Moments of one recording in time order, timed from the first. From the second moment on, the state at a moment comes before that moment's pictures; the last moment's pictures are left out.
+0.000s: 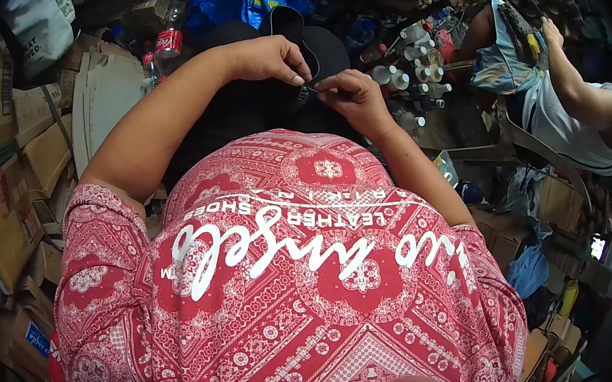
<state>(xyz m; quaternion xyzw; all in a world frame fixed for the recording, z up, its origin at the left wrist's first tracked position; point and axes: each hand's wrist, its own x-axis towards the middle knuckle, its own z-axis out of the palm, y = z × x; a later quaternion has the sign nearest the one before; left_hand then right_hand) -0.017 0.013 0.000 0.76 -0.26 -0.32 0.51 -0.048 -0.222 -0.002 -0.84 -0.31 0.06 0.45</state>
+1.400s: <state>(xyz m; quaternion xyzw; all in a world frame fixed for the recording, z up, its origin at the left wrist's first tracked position) -0.108 0.113 0.045 0.89 -0.03 -0.26 0.39 -0.027 -0.347 0.056 -0.33 -0.05 0.22 0.92</state>
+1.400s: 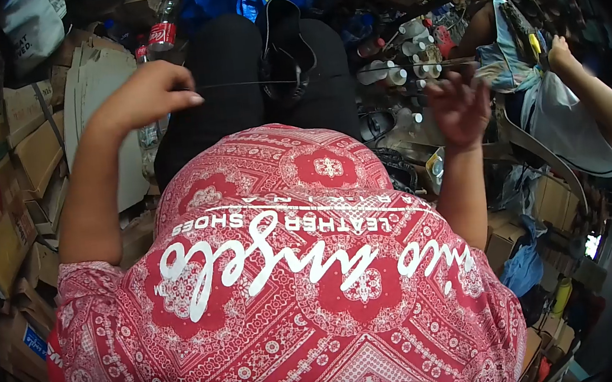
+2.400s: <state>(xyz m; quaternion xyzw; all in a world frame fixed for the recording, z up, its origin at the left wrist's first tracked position) -0.063 0.134 -0.001 0.58 0.08 -0.07 0.81 -0.085 -0.386 -0.051 -0.82 0.13 0.32 0.46</state>
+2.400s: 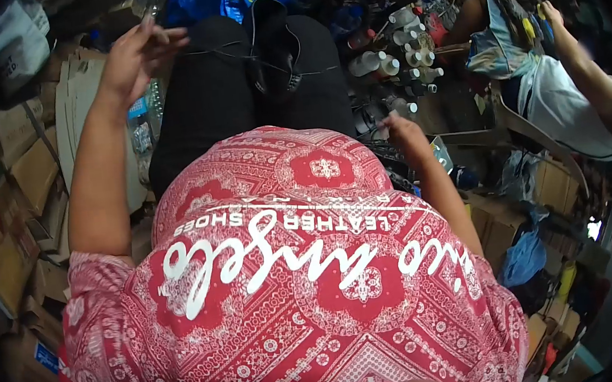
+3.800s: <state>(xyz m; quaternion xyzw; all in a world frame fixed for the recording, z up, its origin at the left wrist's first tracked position) -0.032 0.086 -0.035 0.87 0.13 0.27 0.40 -0.013 -0.189 0.005 -0.91 -0.18 0.24 0.28</state>
